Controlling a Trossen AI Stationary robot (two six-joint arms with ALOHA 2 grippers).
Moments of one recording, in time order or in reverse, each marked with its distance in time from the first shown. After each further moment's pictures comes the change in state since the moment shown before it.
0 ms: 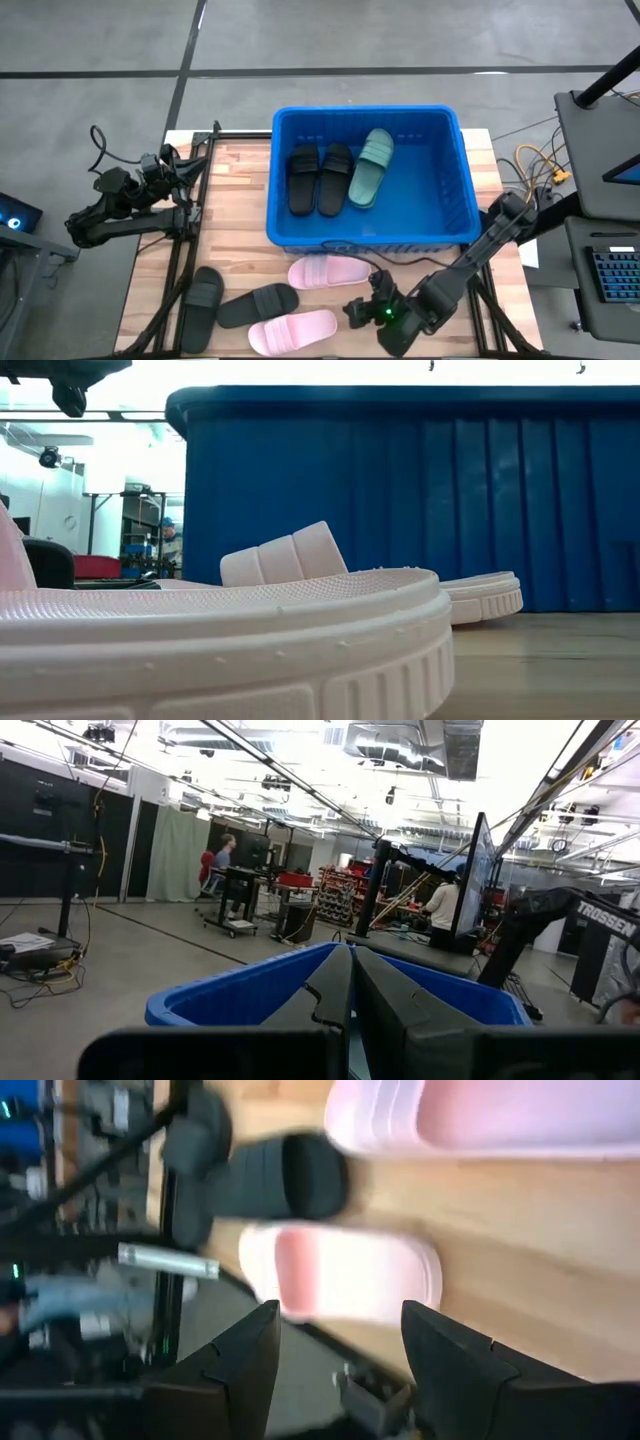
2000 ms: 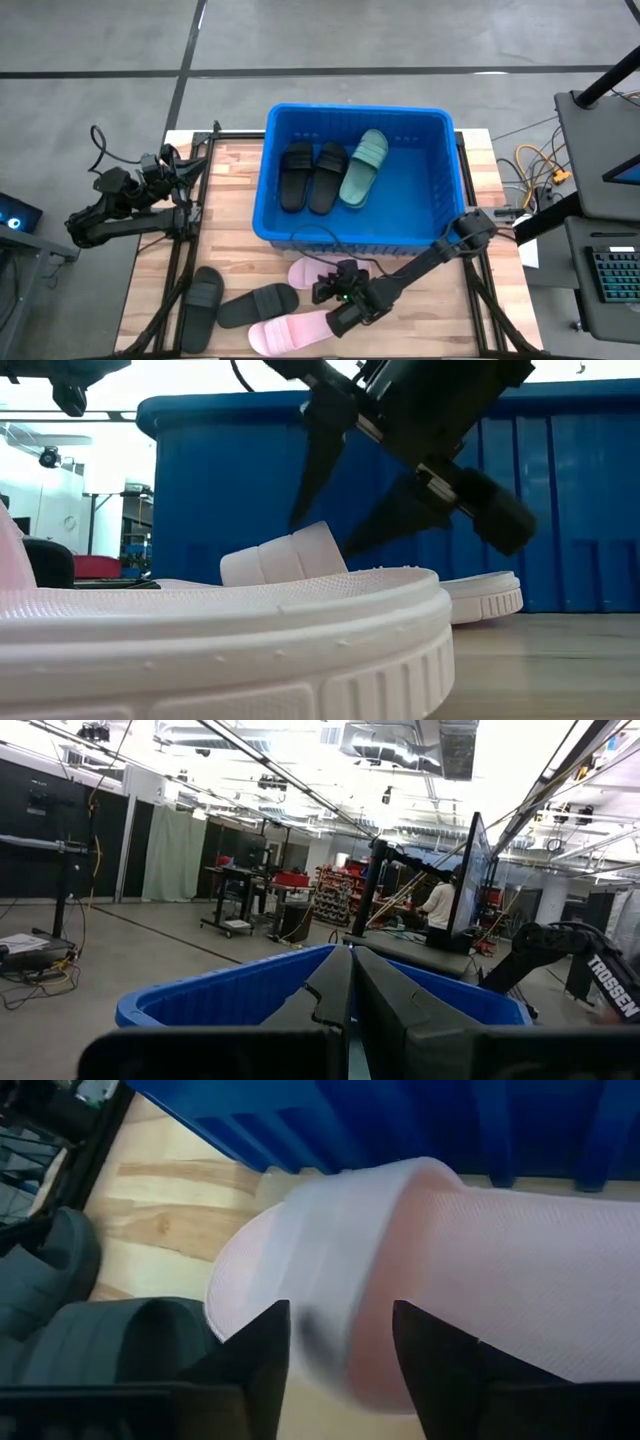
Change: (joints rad) left arm 0.000 0.000 0.000 0.000 0.011 -0.001; right arm -0.177 0.360 0.023 0.112 0.218 -0.149
